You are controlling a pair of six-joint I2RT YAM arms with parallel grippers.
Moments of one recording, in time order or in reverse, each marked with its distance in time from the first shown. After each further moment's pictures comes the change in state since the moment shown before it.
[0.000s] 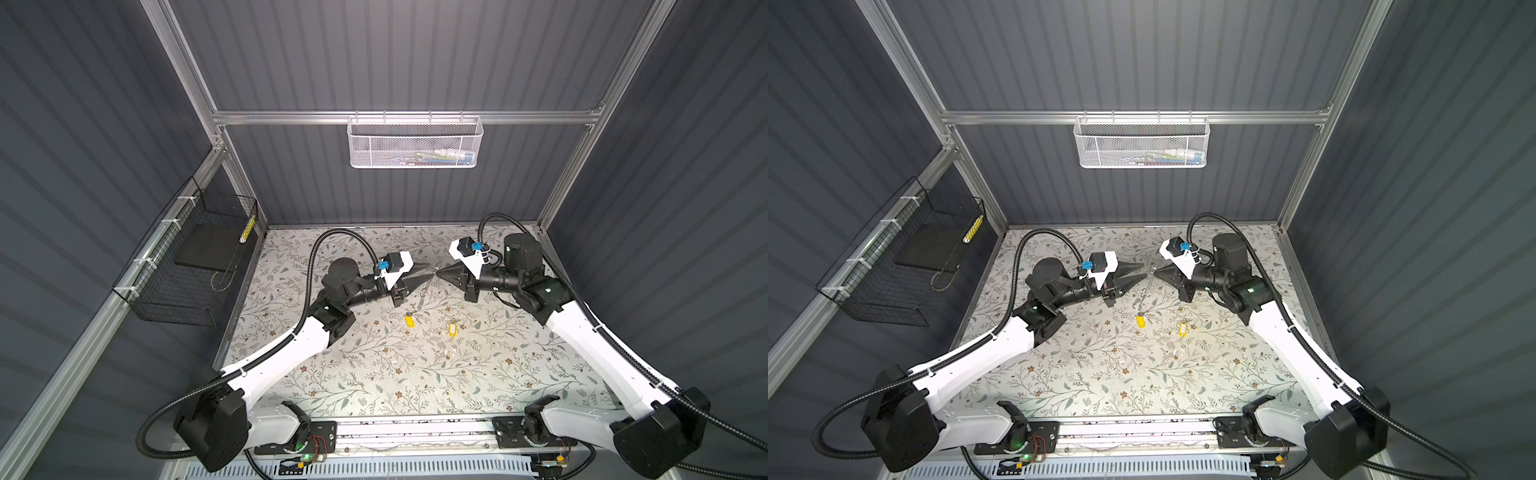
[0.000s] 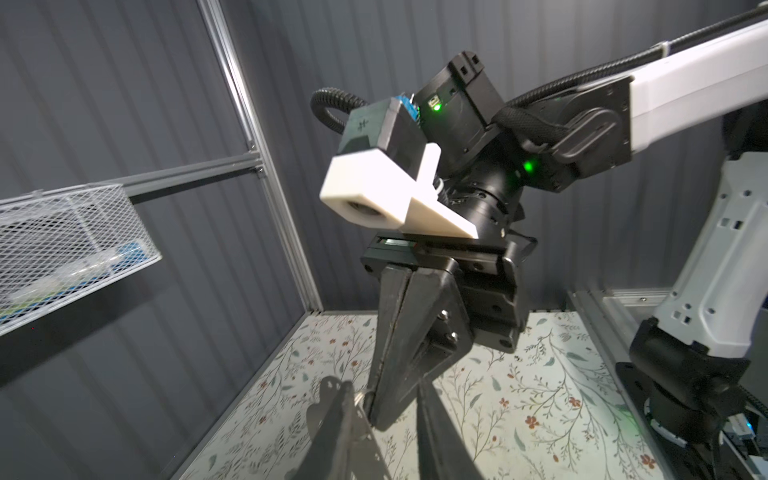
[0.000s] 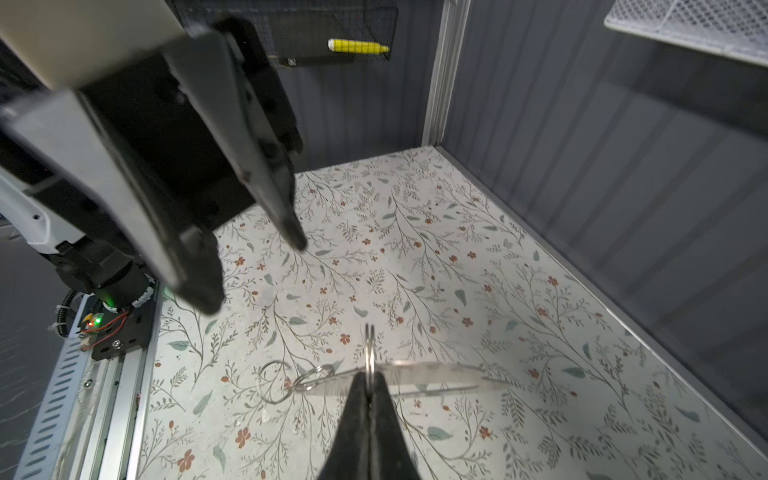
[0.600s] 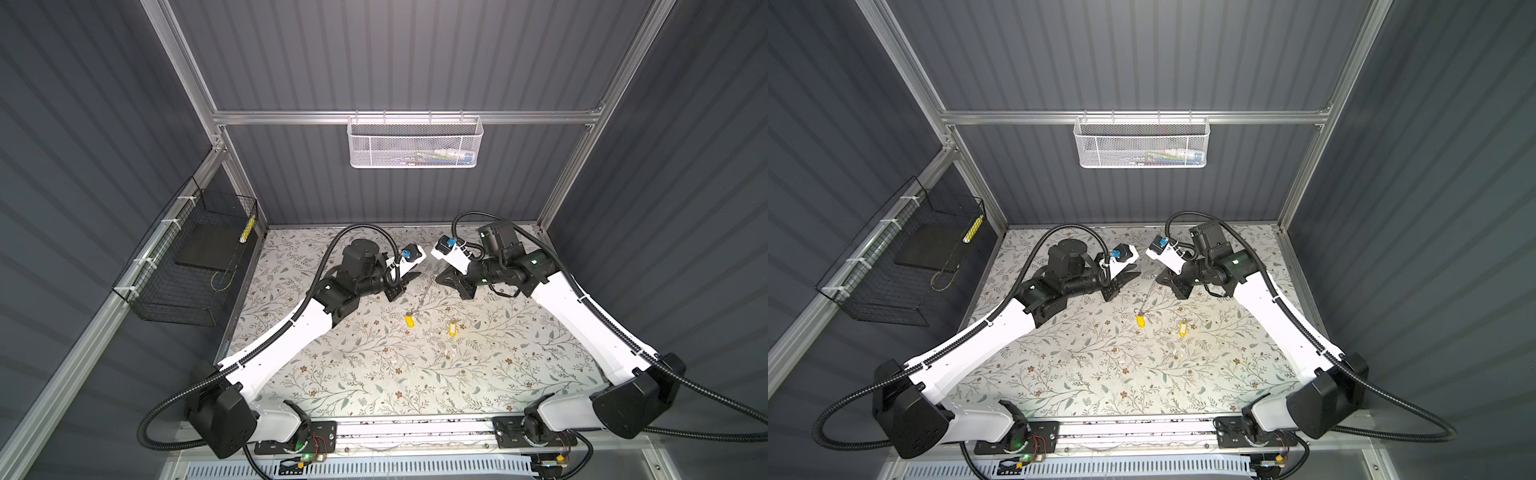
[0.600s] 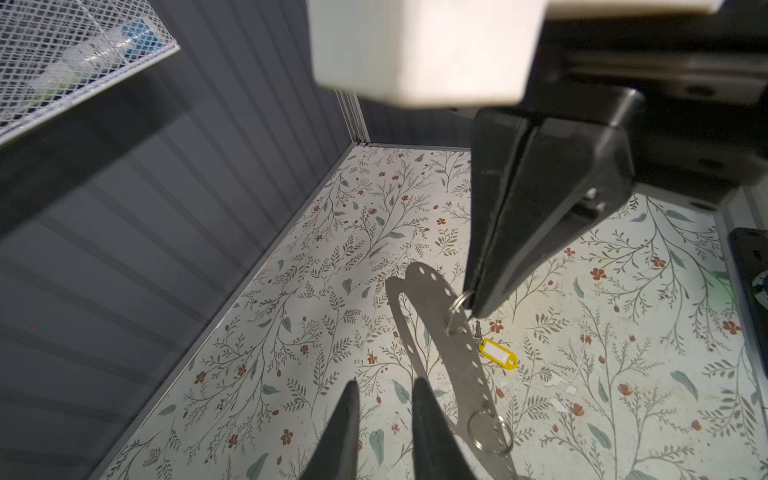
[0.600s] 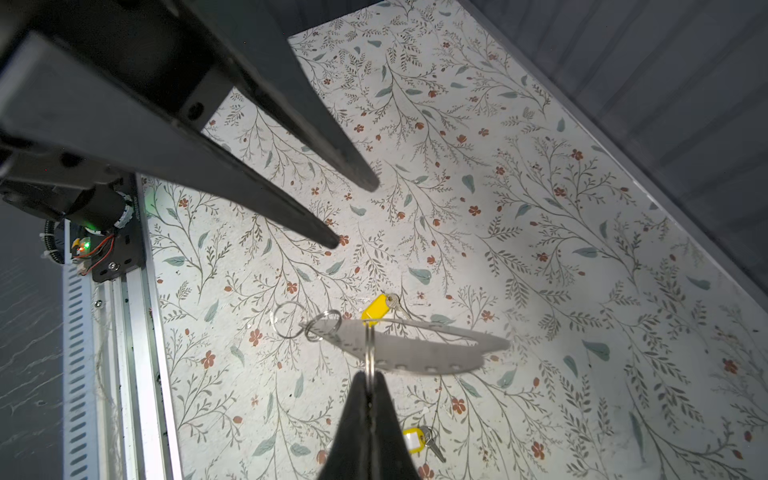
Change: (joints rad) left arm -0.010 0.094 0.216 -0.626 -0.271 0.225; right arm 0.065 0.192 0.299 -0.489 0.189 -0.099
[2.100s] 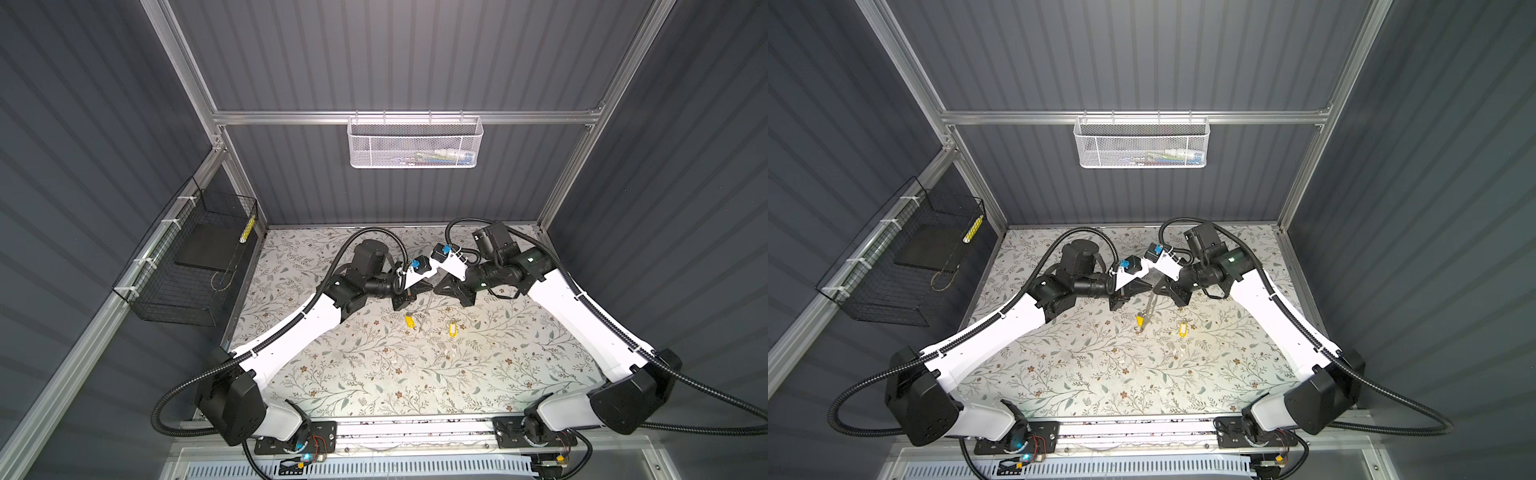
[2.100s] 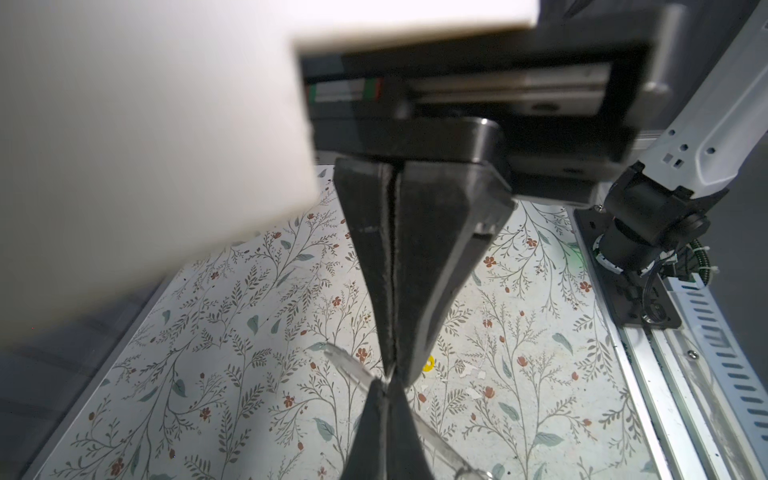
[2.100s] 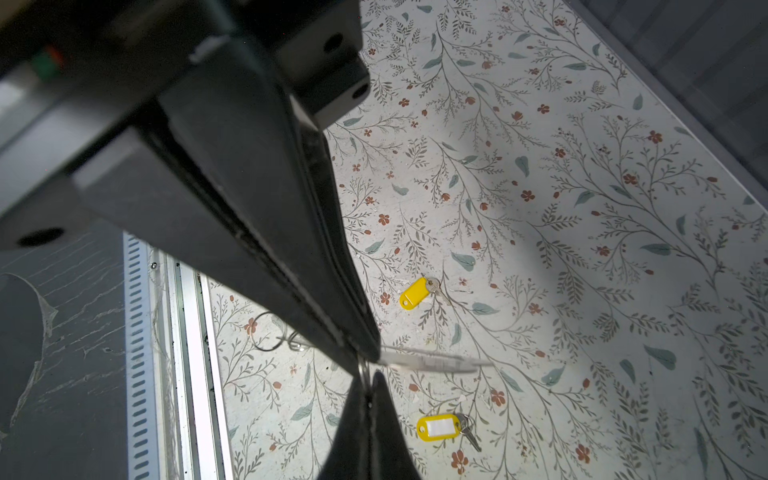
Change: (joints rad) left arm -0.014 0.069 0.031 -0.047 0.281 0.051; right arm 0.027 0.018 0.028 -0.101 -0.052 -0.040
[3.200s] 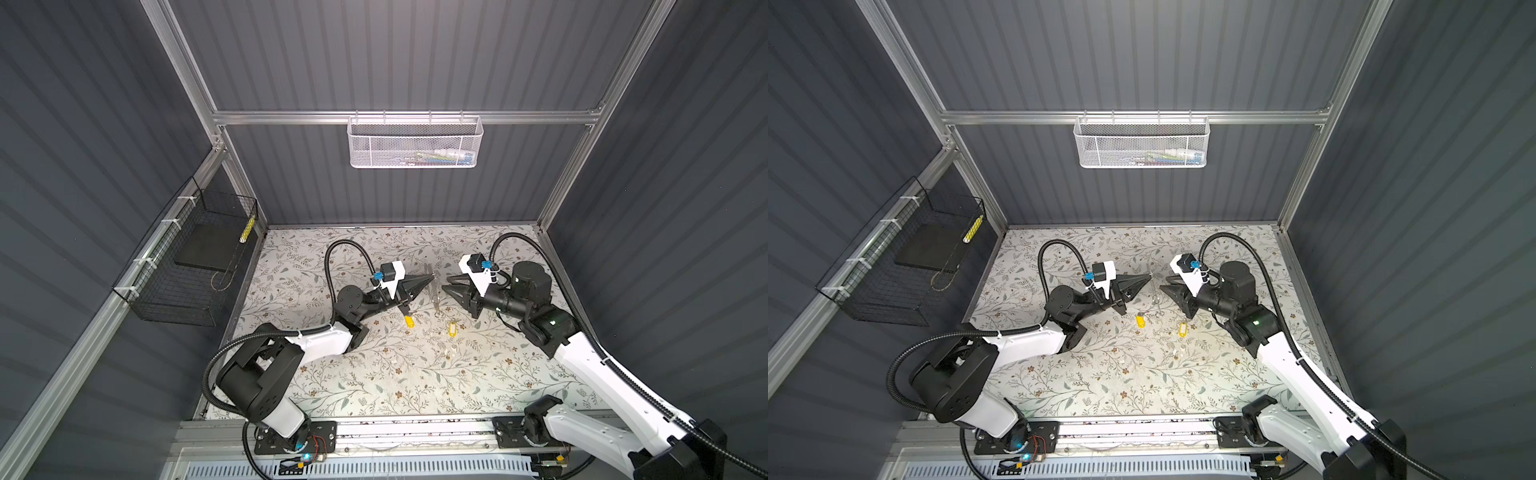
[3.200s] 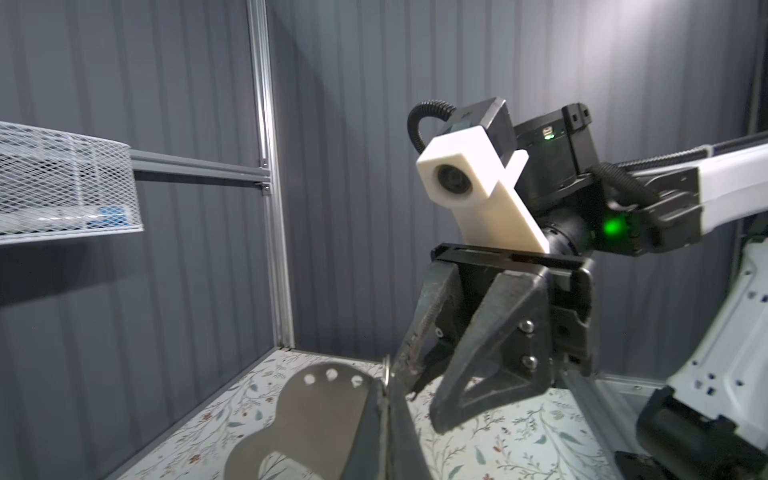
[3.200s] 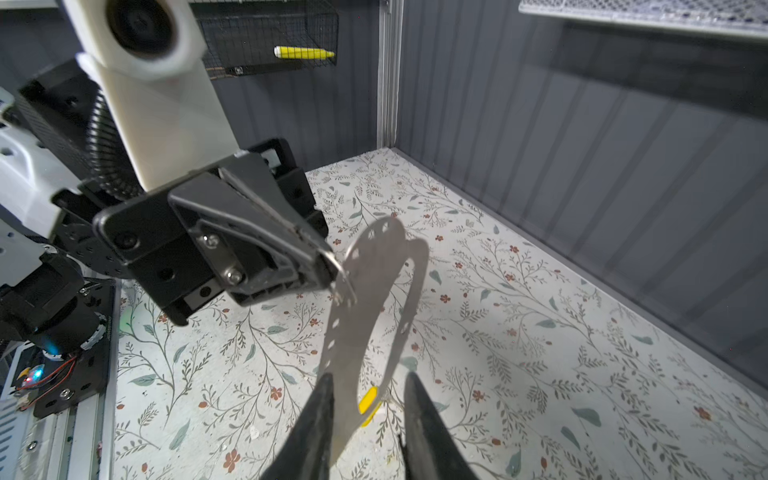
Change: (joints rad) left arm 0.002 0.157 -0.507 1.595 -0.006 -0.691; right arm -0.057 -0.433 -0.635 0.885 0.015 0.327
